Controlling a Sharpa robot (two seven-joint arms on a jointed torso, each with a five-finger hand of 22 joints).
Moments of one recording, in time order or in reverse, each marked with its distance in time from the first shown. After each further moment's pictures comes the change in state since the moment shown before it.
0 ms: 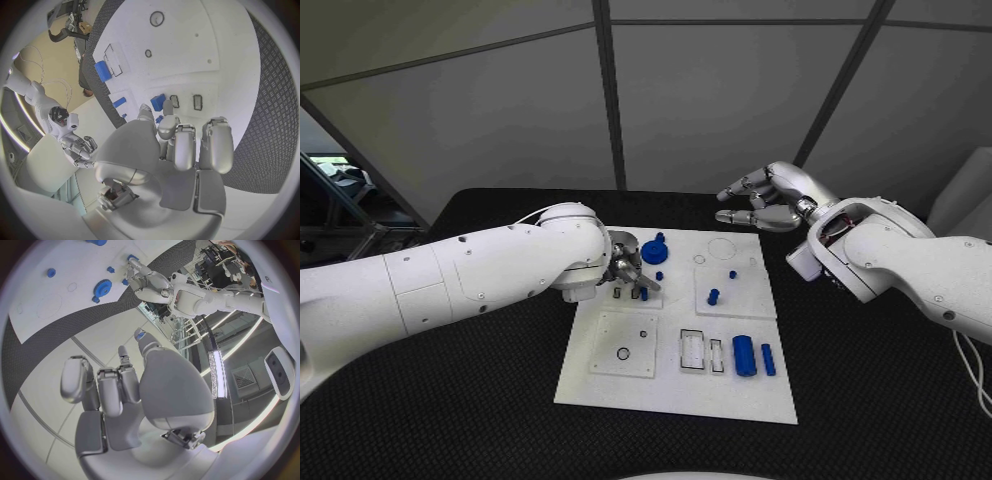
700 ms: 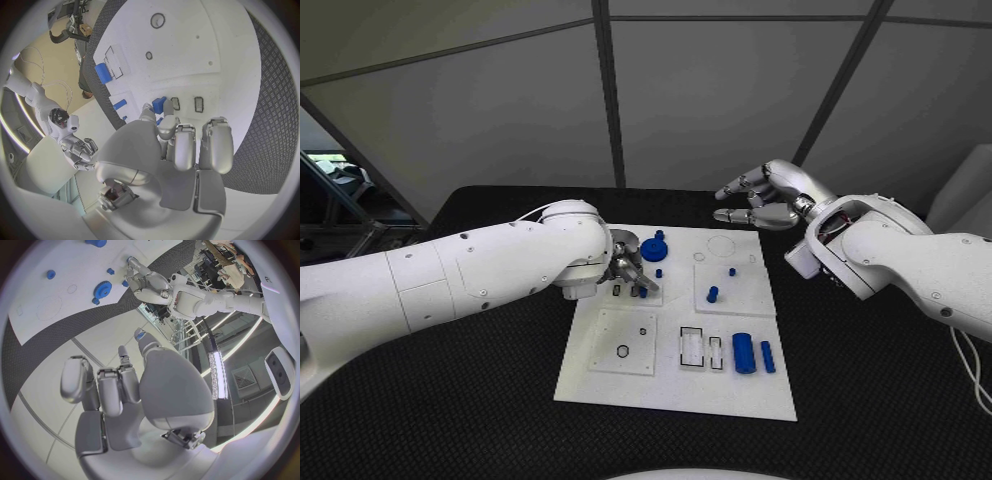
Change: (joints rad) left arm 0.000 0.011 0.001 -0.009 -0.001 0.025 0.000; left_hand 0.069 0.017 0.046 -0.046 0.000 -0.007 -0.007 0.004 0.019 0.000 0.000 0.004 0.009 0.000 0.000 0.000 0.000 0.000 0.000 0.000 0.004 0.000; right arm 0.000 0.004 0.000 -0.002 -0.004 0.011 -0.004; right_hand 0.000 0.000 0.000 0.000 0.000 0.000 0.000 0.000 0.000 0.000 0.000 0.000 0.000 0.000 0.000 -0.005 0.000 0.000 0.000 0.000 0.000 -0.001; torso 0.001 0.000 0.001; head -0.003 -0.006
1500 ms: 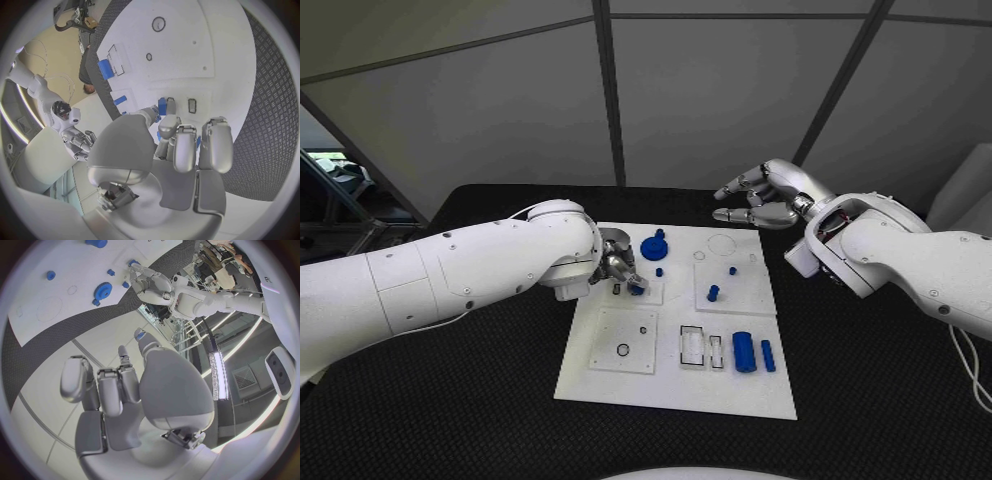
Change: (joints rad) left arm 0.000 -0.053 0.000 0.031 0.064 -0.044 0.006; left_hand -0.059 -0.176 0.630 0.003 0.019 -0.012 0.006 -0.039 0.056 -0.003 -0.007 -0.029 -0.015 0.000 -0.007 -0.004 0.000 0.000 -0.004 -0.004 -0.006 0.000; right arm 0.000 0.004 0.000 -0.009 -0.001 0.012 0.000; right_hand 0.000 0.000 0.000 0.000 0.000 0.005 0.001 0.000 0.000 0.000 0.000 0.000 0.000 0.000 0.000 0.000 0.000 0.000 0.000 0.000 -0.006 -0.004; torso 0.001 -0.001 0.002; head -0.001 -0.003
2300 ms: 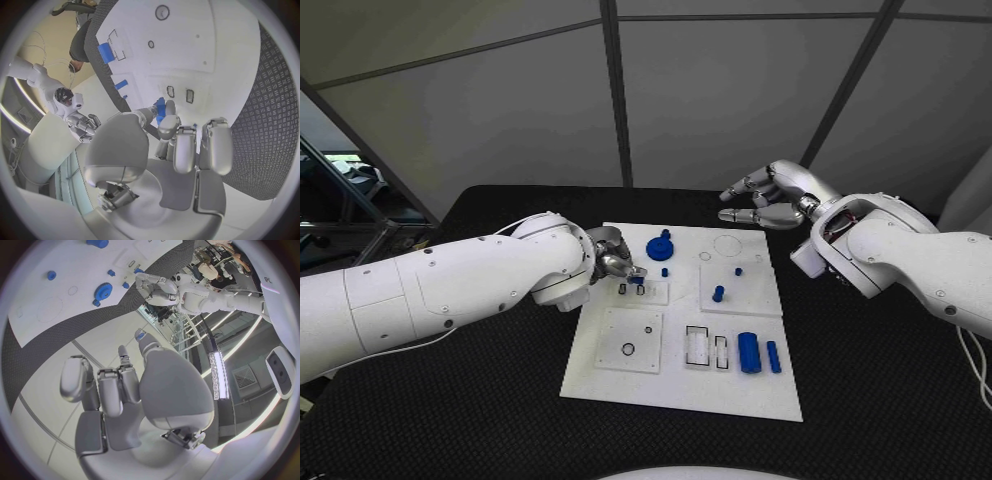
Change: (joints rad) left arm -0.037 -0.074 0.000 0.103 -0.009 -0.256 0.010; left_hand -0.081 -0.031 0.107 -0.037 -0.002 0.004 -0.004 0.021 0.040 0.016 -0.006 0.005 0.007 0.000 0.000 0.019 0.000 0.000 0.015 0.000 0.010 0.000; right arm 0.000 -0.006 0.000 -0.009 -0.001 0.014 -0.002; right_hand -0.005 0.005 -0.007 0.007 -0.009 0.002 -0.002 0.000 -0.001 0.000 0.000 -0.003 0.000 0.004 -0.004 0.000 0.000 0.000 0.000 0.000 -0.005 -0.005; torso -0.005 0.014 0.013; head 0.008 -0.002
